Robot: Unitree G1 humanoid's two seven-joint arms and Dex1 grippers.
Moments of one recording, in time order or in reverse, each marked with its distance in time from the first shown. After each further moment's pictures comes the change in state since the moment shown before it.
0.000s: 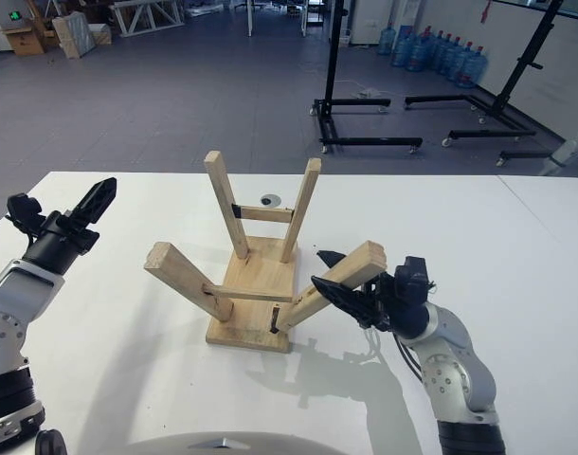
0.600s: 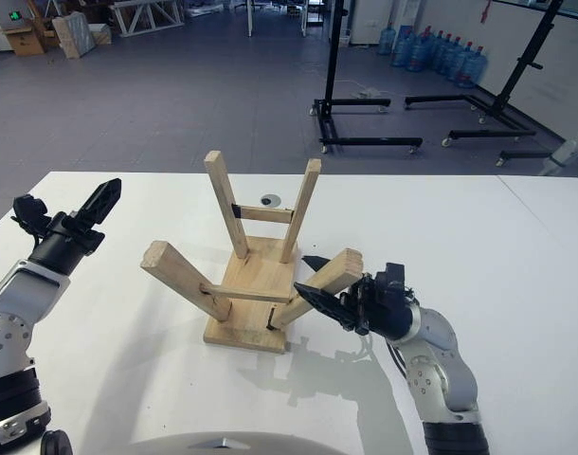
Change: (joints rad) left arm 0.000 -0.023 -0.009 -0.011 0.000 0.000 0.016; right arm -0.002 0.035 0.066 0.011 -0.110 -0.107 -0.006
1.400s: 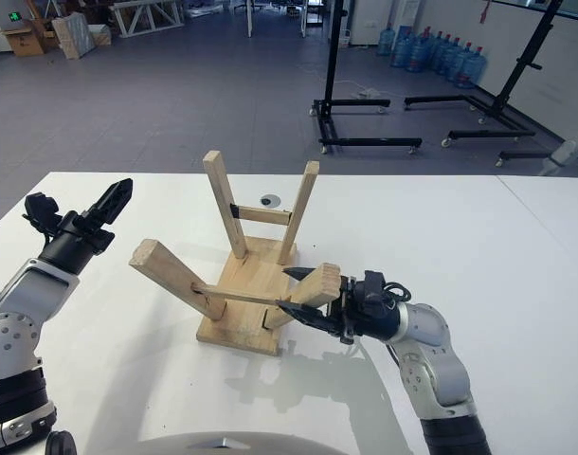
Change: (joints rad) left arm 0.000 -0.016 -0.038 -0.031 0.007 0.000 0.012; right arm -0.016 -0.052 0.113 -0.019 -0.113 -0.105 0.001
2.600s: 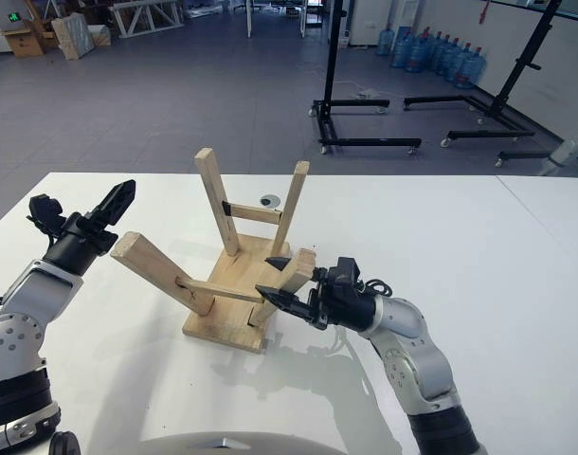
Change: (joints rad) left arm 0.001 -0.020 -0.004 0.000 0.008 -0.001 -0.003; right arm -0.053 0.008 0.094 -0.027 -0.008 0.106 -0.175
